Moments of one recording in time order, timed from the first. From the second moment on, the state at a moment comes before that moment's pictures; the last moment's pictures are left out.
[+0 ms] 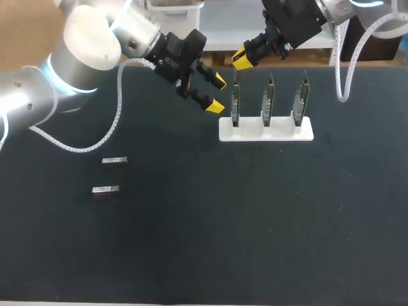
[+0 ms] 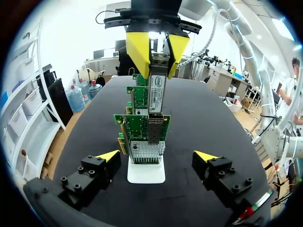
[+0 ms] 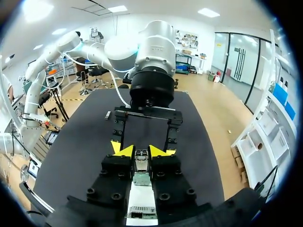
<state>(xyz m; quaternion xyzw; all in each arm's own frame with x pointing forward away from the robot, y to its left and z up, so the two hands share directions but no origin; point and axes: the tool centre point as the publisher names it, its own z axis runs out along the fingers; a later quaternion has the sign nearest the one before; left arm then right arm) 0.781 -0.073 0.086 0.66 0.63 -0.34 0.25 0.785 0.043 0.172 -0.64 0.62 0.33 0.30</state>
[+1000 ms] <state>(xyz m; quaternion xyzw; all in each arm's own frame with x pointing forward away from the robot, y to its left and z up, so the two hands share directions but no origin) 0.781 -0.073 0.086 0.66 0.63 -0.34 0.25 0.782 0.045 0.158 -0.64 0.64 0.32 0.29</state>
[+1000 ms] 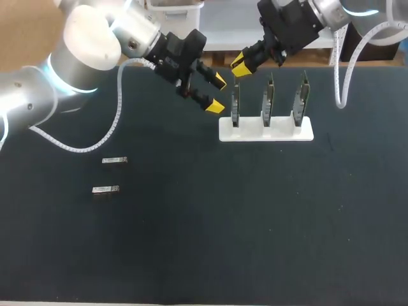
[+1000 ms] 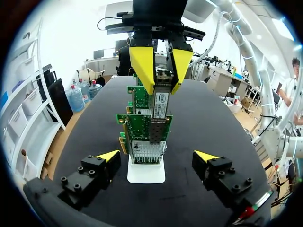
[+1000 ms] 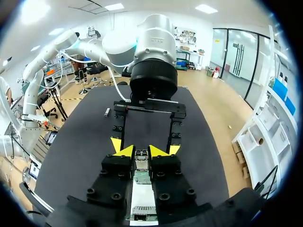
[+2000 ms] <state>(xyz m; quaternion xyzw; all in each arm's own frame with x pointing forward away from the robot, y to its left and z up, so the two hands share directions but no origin) 0.781 -0.073 0.086 0.66 0.63 -0.34 0.25 0.779 0.037 0.176 -0.61 0.64 0.37 0.30</state>
